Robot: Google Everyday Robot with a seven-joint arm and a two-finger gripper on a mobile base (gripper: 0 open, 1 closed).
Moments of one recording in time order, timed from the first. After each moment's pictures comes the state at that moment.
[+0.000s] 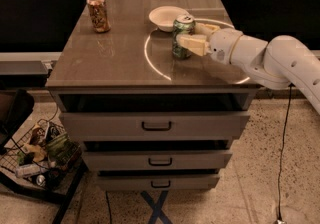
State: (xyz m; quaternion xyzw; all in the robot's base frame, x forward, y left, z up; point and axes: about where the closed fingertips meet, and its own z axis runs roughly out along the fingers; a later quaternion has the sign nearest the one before) arm 0.703 -0.097 0.901 -0.34 0.63 0.27 0.64
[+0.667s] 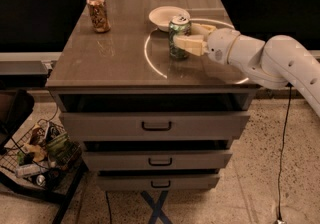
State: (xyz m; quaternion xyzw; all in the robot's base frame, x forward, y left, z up) arm 0.703 -0.090 0.902 -0.34 0.63 0.27 0.64
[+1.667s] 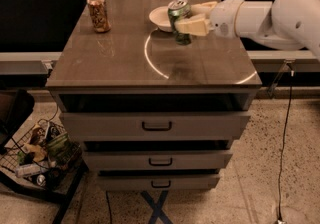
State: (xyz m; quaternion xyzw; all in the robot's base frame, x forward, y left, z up) arm 0.711 -0.095 0.948 -0.41 0.66 0.20 0.59
